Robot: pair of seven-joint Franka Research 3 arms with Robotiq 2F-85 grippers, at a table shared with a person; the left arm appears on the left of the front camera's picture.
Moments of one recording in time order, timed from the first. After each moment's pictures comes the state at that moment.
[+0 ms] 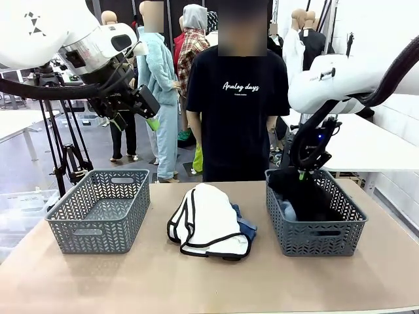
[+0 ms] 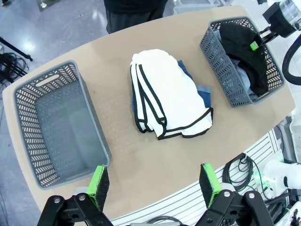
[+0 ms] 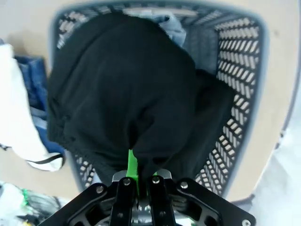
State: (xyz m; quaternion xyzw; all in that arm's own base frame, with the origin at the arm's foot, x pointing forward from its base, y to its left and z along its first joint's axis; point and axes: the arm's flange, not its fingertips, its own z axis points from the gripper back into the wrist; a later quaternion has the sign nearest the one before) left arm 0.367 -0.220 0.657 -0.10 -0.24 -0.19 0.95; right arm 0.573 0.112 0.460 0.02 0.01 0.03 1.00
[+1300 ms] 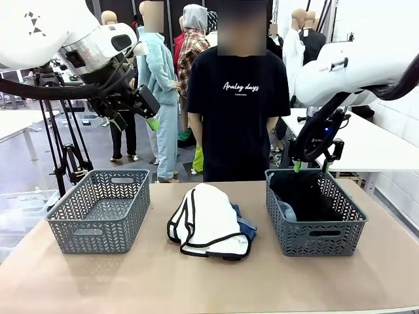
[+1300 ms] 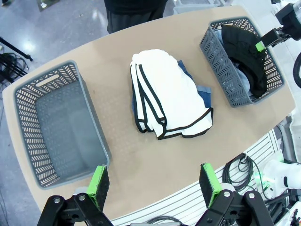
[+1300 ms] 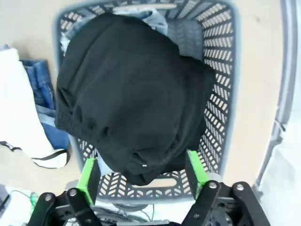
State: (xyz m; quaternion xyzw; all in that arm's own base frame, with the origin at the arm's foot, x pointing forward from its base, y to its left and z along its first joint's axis) left arm 0.367 -0.220 0.657 -0.10 -0.24 -0.19 0.95; right arm 0.547 0.104 0.496 0.02 -0.02 -0.01 1.00
